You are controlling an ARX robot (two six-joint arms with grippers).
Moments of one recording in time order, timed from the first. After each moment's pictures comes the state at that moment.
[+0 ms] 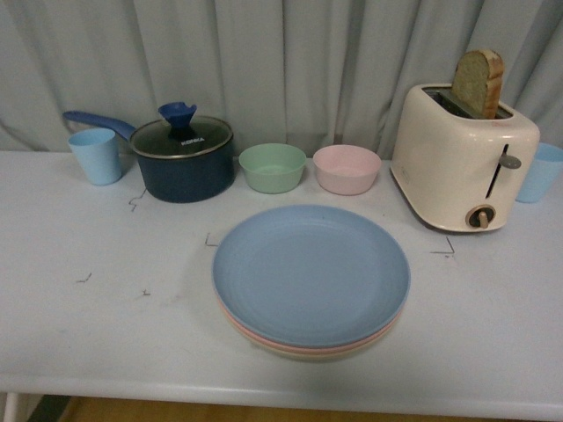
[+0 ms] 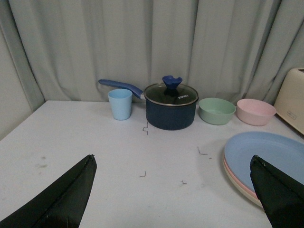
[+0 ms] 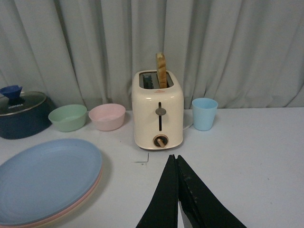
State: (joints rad) left arm 0.00 0.01 0.01 0.00 0.00 -0.01; right arm 0.00 0.23 0.01 0.23 0.00 0.00
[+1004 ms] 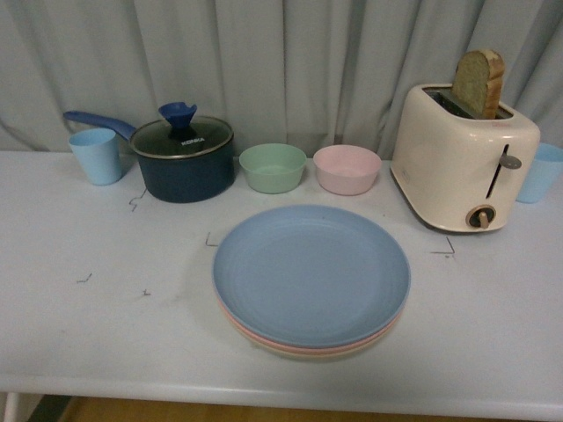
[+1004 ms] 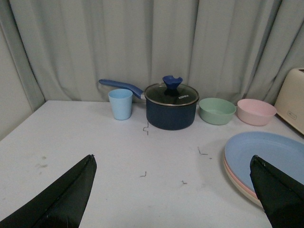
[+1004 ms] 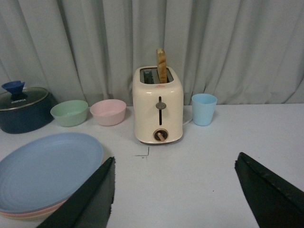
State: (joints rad) left arm 0.00 0.01 0.01 0.00 0.00 -0.01; right arm 0.00 0.00 0.01 0.00 0.00 0.00
